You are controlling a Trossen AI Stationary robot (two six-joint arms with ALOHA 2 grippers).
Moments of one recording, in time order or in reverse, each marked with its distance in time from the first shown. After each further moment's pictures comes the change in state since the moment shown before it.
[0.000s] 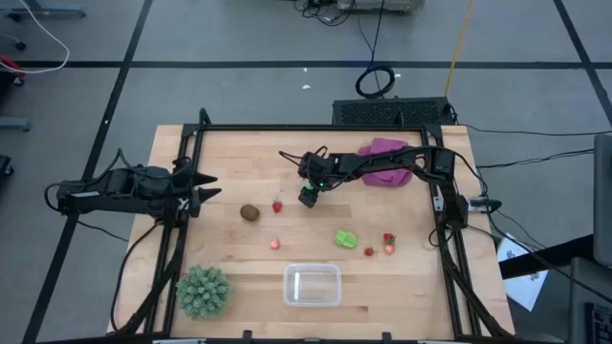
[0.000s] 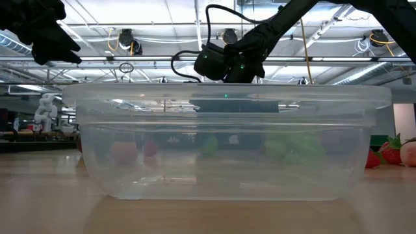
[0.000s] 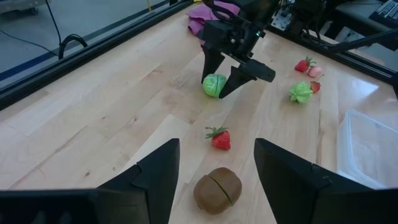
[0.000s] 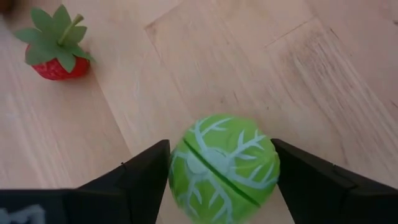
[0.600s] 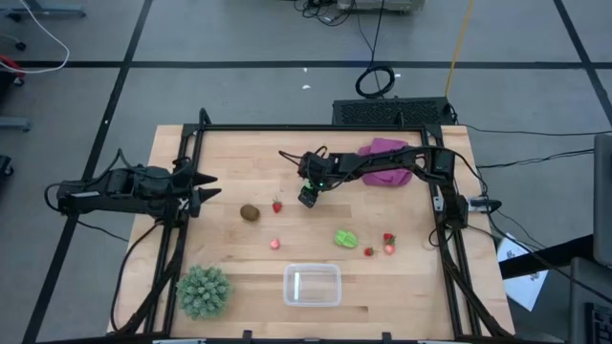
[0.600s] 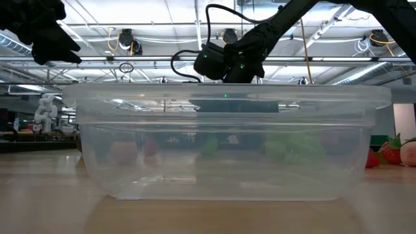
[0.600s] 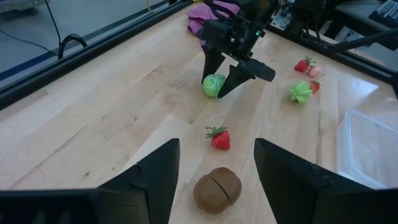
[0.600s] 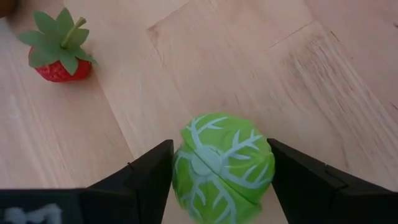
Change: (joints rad) left arm 0.000 0.000 0.000 0.000 0.002 0.000; right arm 0.000 0.000 0.004 0.001 -0.006 0.000
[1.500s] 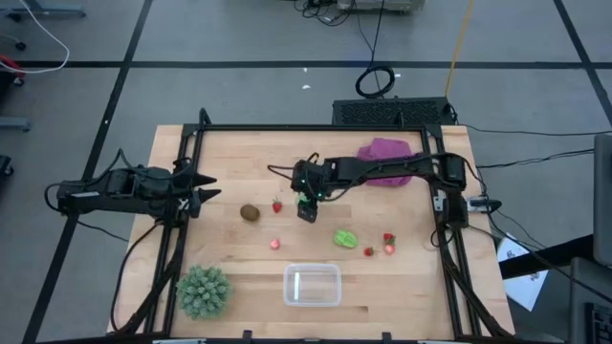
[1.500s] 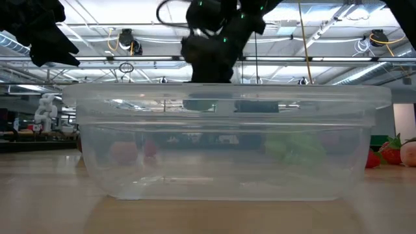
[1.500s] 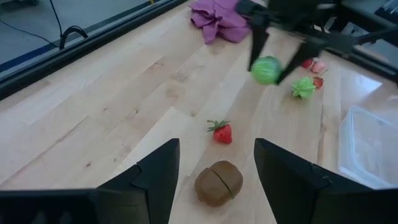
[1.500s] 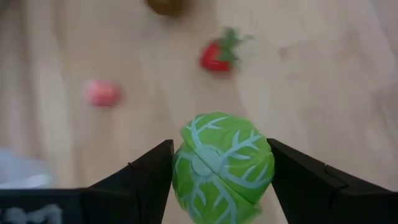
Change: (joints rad) left arm 0.000 0.000 0.000 -0.025 0.001 -0.032; right arm 0.157 -0.105 0.179 -0.266 -0.047 -0.094
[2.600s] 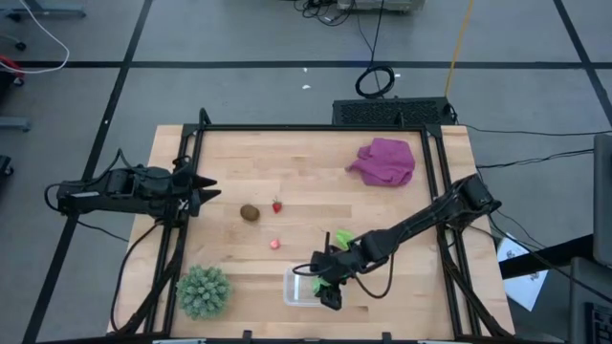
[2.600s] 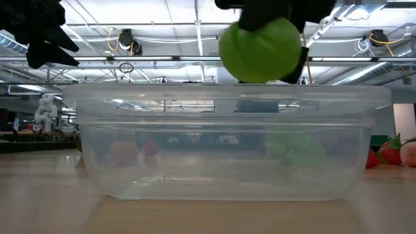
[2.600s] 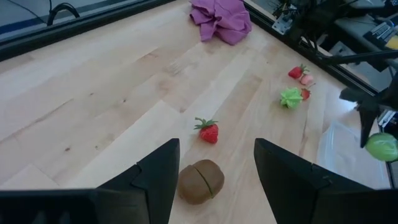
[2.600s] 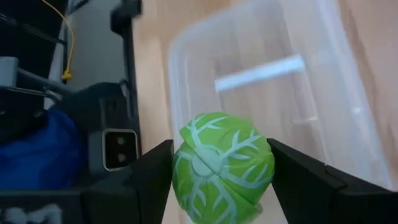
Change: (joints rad) left arm 0.000 0.000 0.000 0.003 0.026 -0.129; right arm 0.524 -0.088 -0.253 0.320 0.008 0.536
